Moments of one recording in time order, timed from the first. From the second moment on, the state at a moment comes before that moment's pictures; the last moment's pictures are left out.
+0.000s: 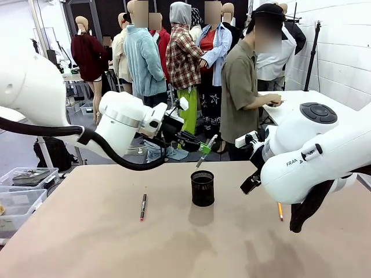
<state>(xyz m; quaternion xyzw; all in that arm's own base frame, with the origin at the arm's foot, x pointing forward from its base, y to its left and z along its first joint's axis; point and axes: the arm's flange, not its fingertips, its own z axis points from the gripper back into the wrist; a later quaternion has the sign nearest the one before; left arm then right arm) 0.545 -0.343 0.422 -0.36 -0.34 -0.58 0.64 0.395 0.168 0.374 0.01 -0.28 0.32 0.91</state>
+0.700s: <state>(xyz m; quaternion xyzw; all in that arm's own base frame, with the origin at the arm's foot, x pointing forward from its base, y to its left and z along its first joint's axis) 0.567 -0.349 0.382 -0.38 -0.31 -0.55 0.68 0.395 0.168 0.374 0.01 -0.28 0.32 0.91</state>
